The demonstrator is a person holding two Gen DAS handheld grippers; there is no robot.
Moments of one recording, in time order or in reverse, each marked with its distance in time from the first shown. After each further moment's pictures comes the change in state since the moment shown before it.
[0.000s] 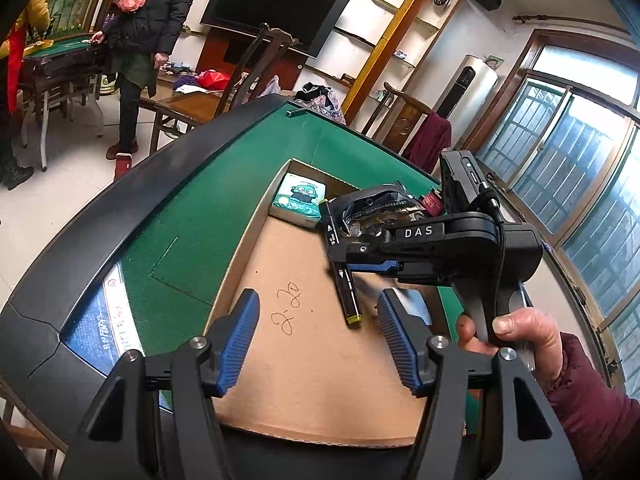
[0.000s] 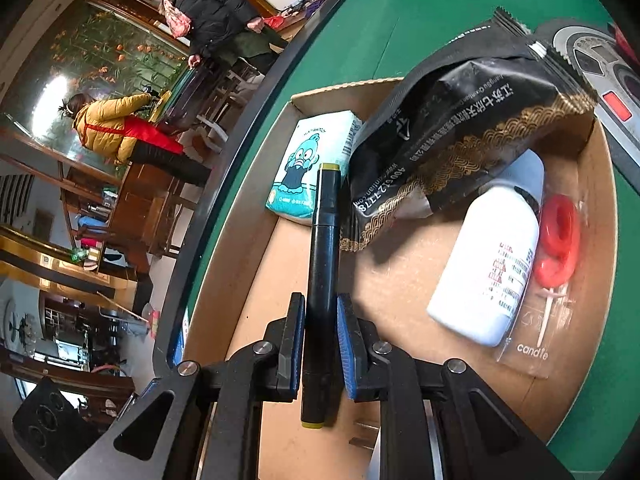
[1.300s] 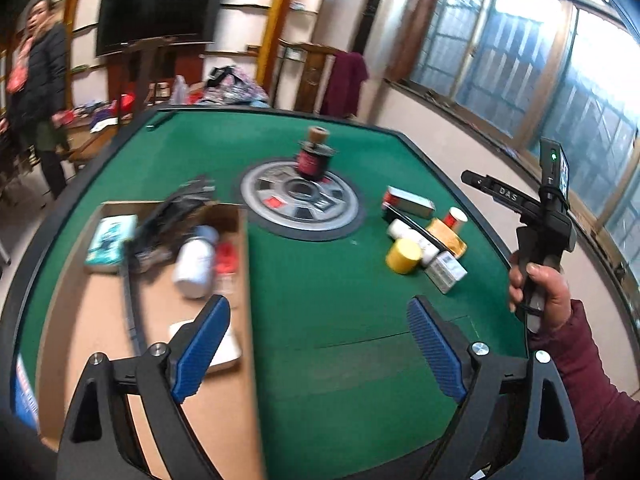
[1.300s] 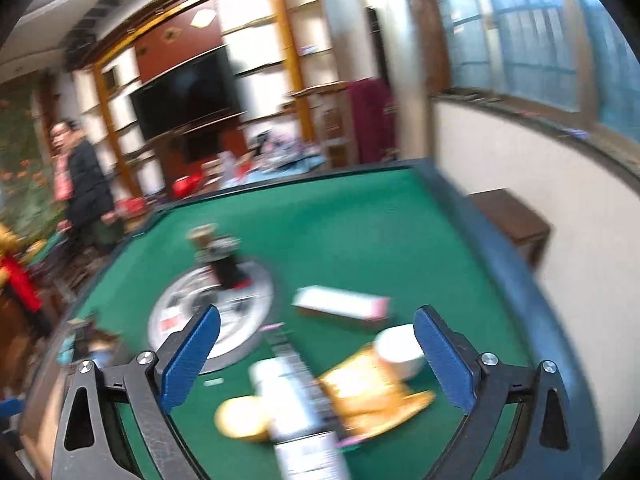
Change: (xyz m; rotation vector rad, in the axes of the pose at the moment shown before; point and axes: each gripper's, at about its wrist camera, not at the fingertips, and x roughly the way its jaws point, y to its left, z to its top) left arm 0.069 -0.215 0.000 0.359 0.168 -0.077; right arm -0.326 -0.202 -0.070 0.067 -0.774 -0.643
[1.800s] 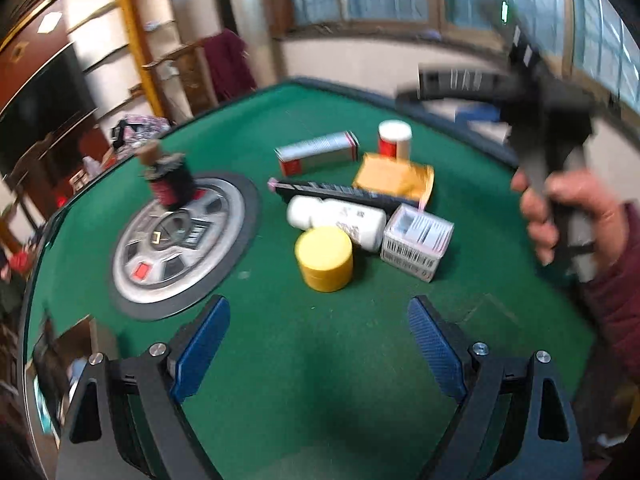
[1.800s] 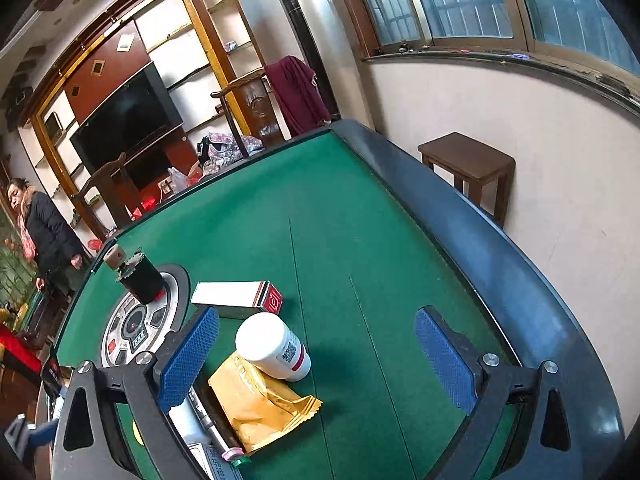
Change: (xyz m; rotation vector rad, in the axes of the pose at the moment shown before) left arm 0.152 -0.124 0.009 0.544 0.132 -0.020; right arm 0.027 -0.093 -0.020 0.234 0.067 -0.048
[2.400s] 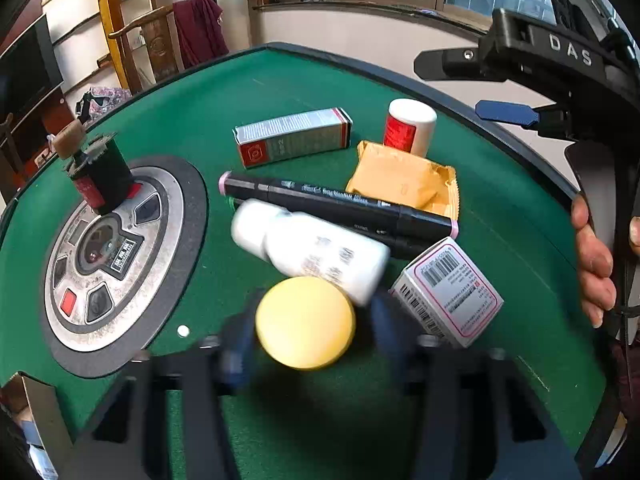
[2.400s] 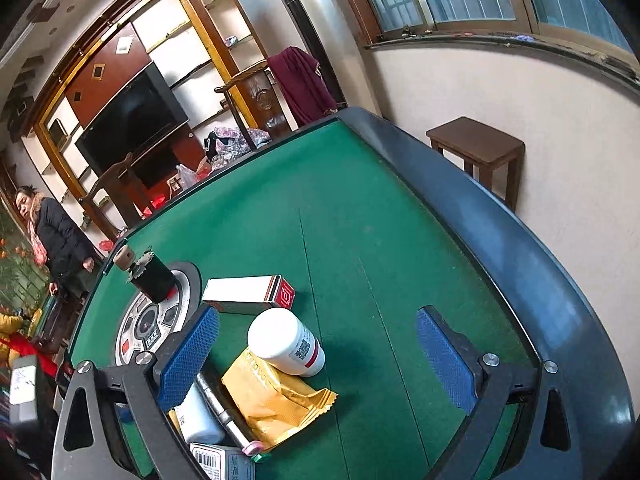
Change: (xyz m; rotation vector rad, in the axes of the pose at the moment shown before) left arm 0.074 0.009 0.030 -0.044 0.084 -0.119; right arm 0.011 -0.001 -0.005 0.045 0.049 0.048
